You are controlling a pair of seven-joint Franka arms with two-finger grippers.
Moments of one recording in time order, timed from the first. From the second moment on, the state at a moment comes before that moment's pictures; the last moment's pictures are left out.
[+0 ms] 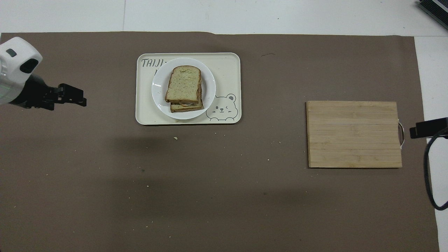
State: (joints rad) left arm -0.01 0.12 -0.02 -1.62 -0.12 1.72 -0.02; right arm 0.06 -0.11 -0.09 -1.55 -0.01 1.45 -0.02
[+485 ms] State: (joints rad) left arm -0.02 0.02 -0.03 -1.56 0.00 1.57 -0.02; right arm 0.06 -0.11 -0.09 -1.55 -0.01 1.45 -0.02
